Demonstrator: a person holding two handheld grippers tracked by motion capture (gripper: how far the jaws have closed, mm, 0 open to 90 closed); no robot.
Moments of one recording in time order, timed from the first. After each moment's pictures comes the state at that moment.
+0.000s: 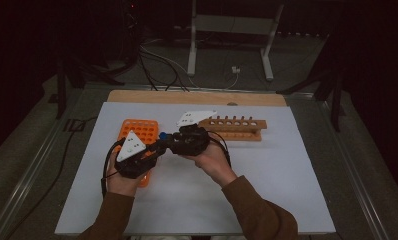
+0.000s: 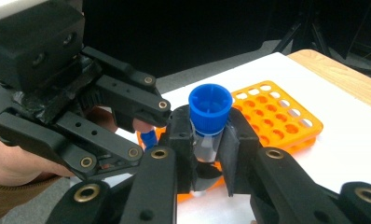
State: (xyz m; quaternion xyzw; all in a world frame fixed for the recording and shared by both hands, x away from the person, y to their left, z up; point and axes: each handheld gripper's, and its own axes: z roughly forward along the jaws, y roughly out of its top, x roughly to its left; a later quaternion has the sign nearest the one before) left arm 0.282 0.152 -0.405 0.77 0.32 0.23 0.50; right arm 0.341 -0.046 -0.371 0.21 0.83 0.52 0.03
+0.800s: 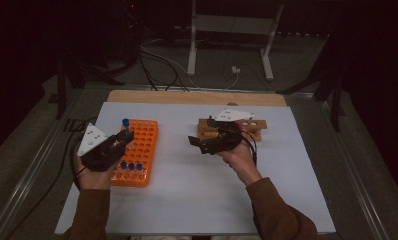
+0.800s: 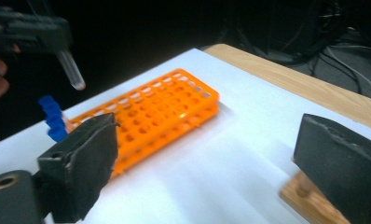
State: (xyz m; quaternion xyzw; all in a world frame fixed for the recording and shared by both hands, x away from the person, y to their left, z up) left arm 0.282 0.229 -0.392 0.70 0.41 0.29 0.51; right arm 0.360 -0.129 -0.394 0.32 0.79 0.52 0.11
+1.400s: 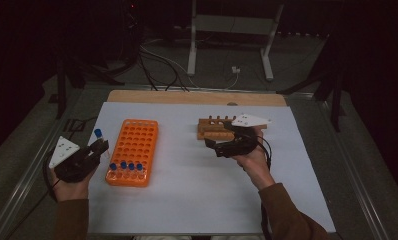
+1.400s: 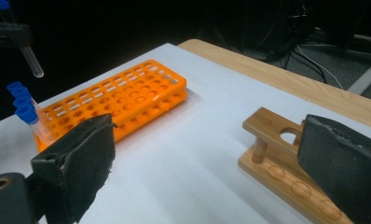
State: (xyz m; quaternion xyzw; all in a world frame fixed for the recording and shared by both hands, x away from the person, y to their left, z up) left arm 0.264 0.284 -0.427 0.67 0.46 0.29 0.50; right arm 0.351 -0.168 -0.402 0.34 0.78 0.51 0.14
